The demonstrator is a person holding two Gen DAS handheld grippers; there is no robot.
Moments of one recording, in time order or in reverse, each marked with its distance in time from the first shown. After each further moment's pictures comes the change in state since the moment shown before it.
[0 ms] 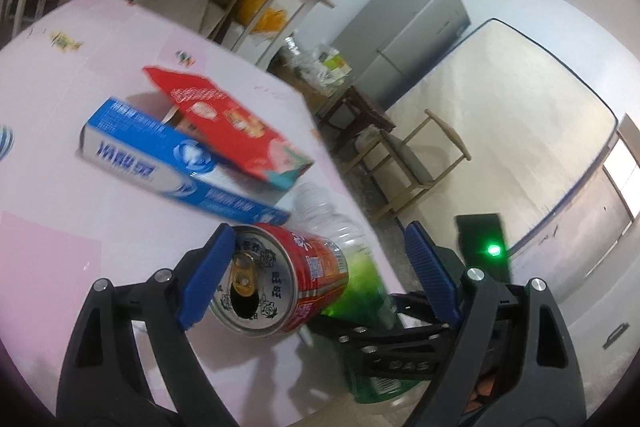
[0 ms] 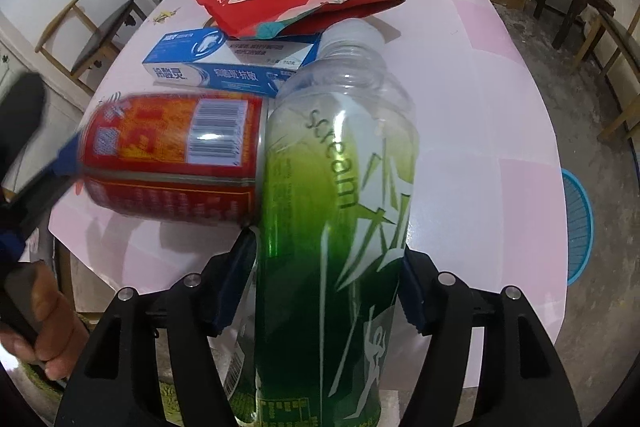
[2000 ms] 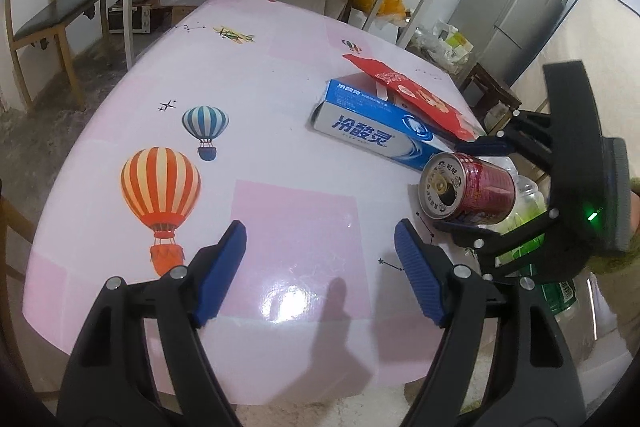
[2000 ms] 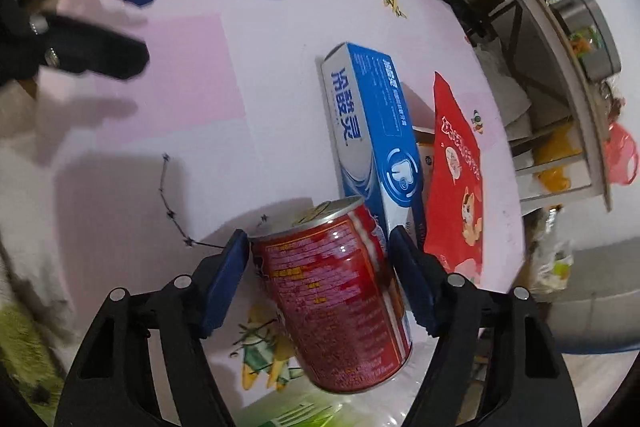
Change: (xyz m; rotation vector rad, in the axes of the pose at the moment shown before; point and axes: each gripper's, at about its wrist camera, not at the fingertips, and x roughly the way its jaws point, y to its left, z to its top) left arm -0.082 0.076 -0.011 0.028 0.068 0.490; right arm 0.043 0.156 0.032 -1.183 -0.059 -0.305
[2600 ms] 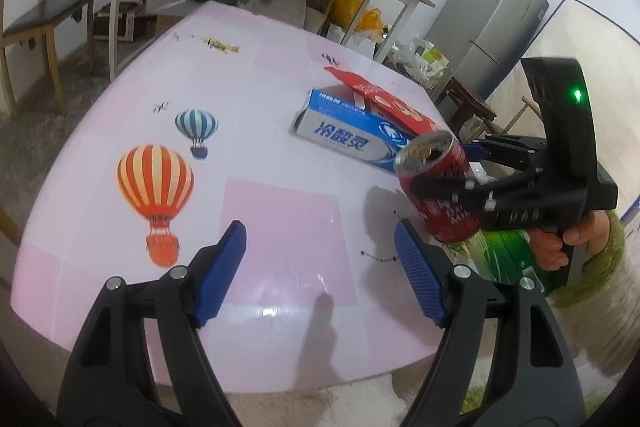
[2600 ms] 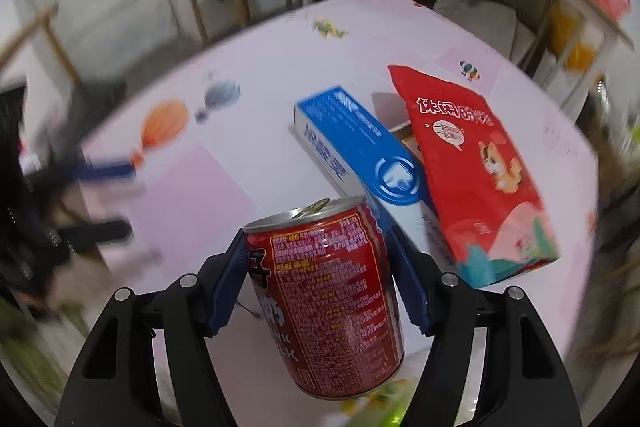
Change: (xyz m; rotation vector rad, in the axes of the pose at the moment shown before) left arm -0.015 0.003 -0.014 -0.006 -0.056 -0.100; right arm -0.012 -0.061 -0.018 0.610 -0.201 0.338
